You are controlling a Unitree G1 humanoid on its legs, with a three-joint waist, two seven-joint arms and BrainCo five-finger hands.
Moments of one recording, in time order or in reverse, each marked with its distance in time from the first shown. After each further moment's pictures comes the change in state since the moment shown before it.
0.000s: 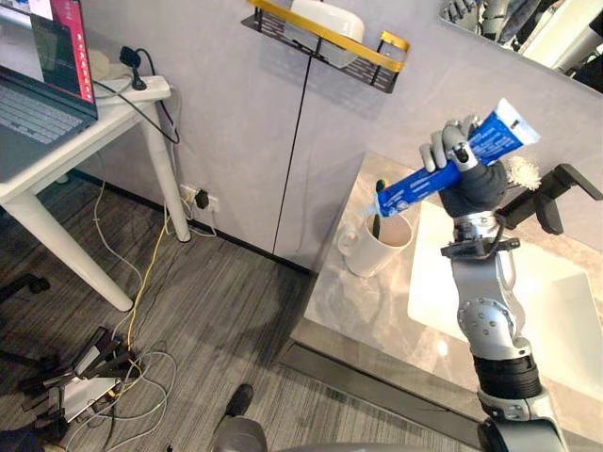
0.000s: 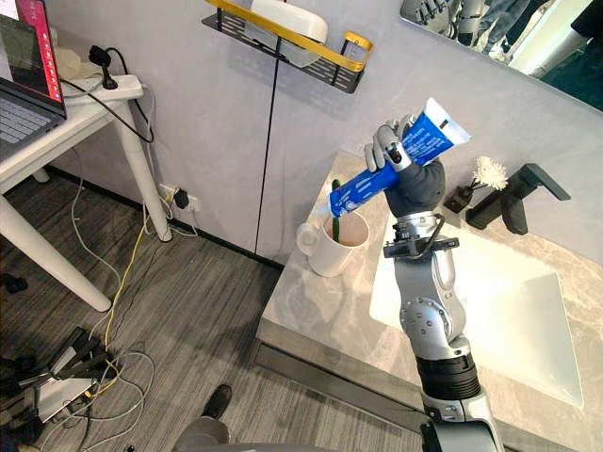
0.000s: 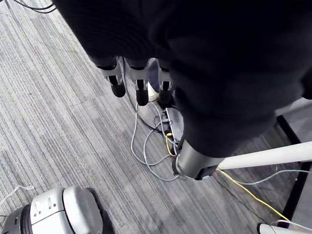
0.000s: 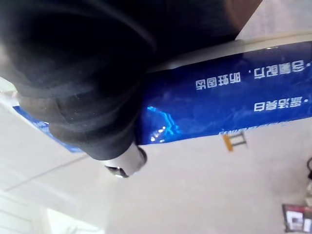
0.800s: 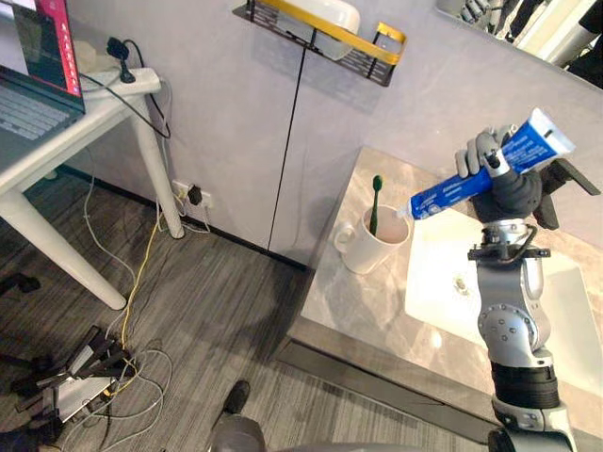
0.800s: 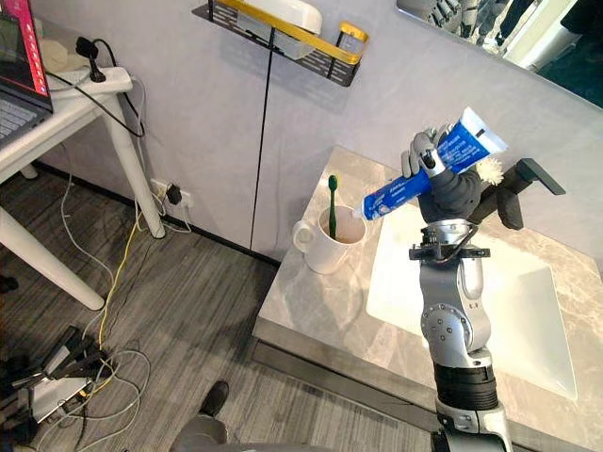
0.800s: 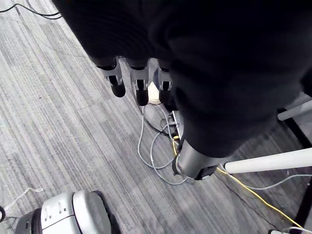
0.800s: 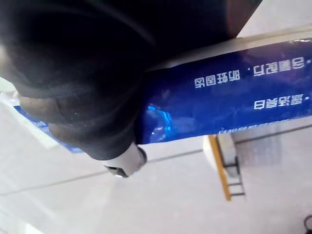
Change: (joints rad) left arm -0.001 -0.003 0.037 0.011 -0.019 0.000 -0.005; right arm 0.084 -0.026 -0.103 0.000 -0.046 0.011 -0.021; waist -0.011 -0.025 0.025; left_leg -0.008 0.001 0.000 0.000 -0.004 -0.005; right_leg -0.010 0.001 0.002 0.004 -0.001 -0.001
